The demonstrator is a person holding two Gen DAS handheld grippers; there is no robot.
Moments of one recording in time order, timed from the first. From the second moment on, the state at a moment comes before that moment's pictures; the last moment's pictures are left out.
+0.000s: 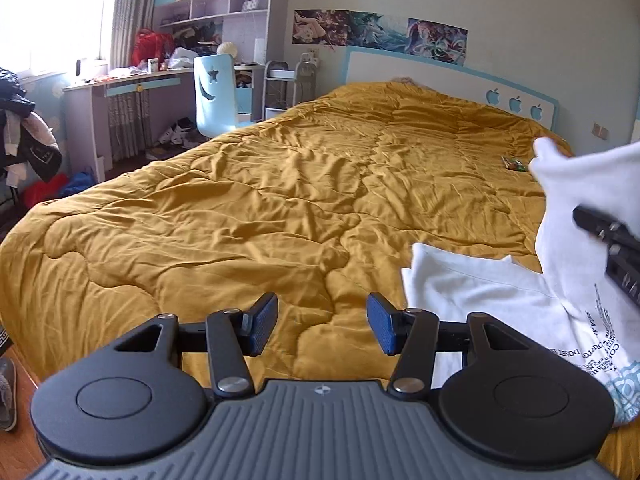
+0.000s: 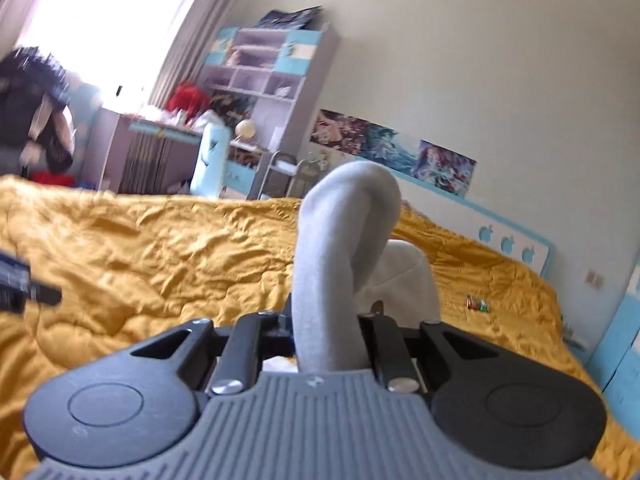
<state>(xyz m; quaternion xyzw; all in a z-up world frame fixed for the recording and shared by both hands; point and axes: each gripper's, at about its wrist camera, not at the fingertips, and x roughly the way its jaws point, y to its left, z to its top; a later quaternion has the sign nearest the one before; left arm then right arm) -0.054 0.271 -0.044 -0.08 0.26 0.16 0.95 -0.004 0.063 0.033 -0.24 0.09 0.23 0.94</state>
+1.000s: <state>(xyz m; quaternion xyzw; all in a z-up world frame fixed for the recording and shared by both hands) -0.053 0.269 -0.038 -0.15 0.28 0.13 0.94 -0.022 0.045 0.012 0.04 0.32 0.57 0.76</state>
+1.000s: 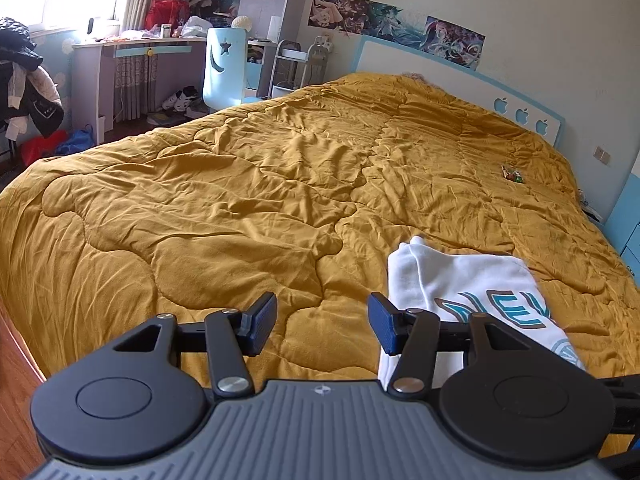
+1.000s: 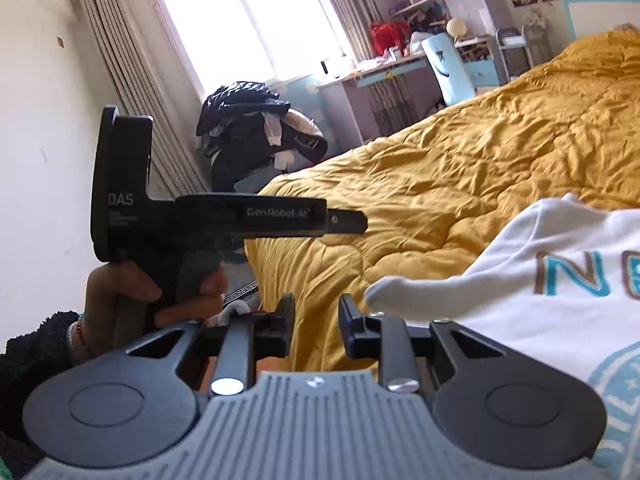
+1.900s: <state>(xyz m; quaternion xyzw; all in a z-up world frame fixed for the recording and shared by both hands) -0.011 0.203 -0.123 -0.14 0.29 -0.03 0.95 0.002 -0.096 -0.077 0.11 0.37 0.35 0.85</state>
